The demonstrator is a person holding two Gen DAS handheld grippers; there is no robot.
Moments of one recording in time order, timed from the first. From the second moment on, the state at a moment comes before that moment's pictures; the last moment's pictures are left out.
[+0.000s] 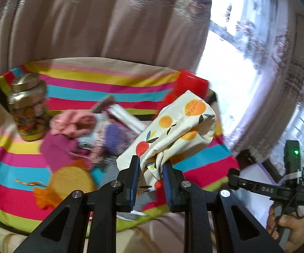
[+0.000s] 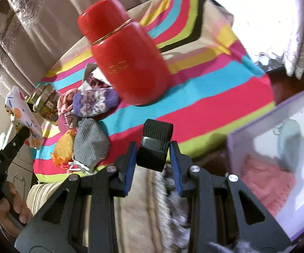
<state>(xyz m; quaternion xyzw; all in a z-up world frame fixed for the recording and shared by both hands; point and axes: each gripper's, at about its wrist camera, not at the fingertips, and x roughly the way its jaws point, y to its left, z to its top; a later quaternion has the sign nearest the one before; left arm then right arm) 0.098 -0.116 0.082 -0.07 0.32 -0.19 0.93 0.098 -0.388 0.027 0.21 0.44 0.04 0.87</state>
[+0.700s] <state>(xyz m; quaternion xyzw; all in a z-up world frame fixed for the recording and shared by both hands) 0.060 -0.290 0.083 -0.08 0.37 -0.39 0.84 0.014 -0.516 0.069 0.18 0.38 -0.11 0.90</state>
